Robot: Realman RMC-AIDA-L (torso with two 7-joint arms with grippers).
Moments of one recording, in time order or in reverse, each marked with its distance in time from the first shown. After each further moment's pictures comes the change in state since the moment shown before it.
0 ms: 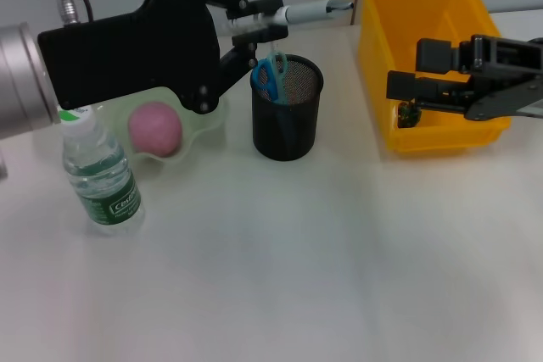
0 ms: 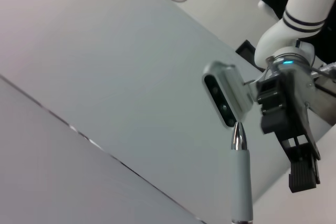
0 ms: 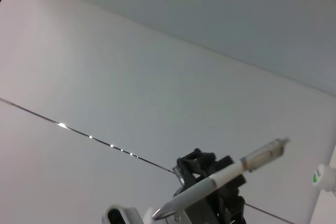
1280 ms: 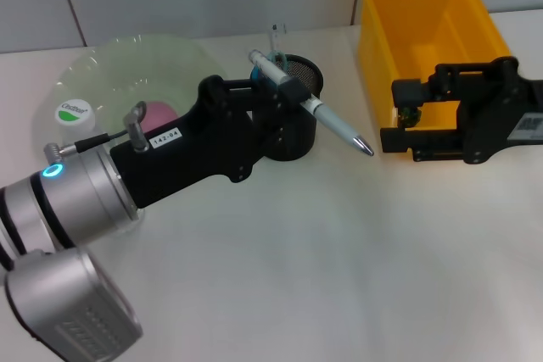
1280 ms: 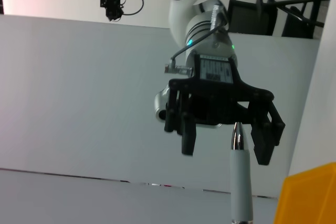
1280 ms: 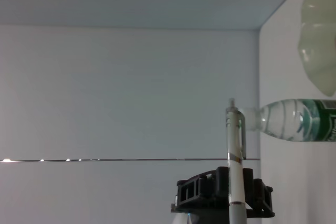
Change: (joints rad) left arm 0.028 -0.004 0.316 -0.483 -0.503 -0.116 1.260; right arm 0.032 -0.050 -0.092 0.029 -0.102 0.071 0.330
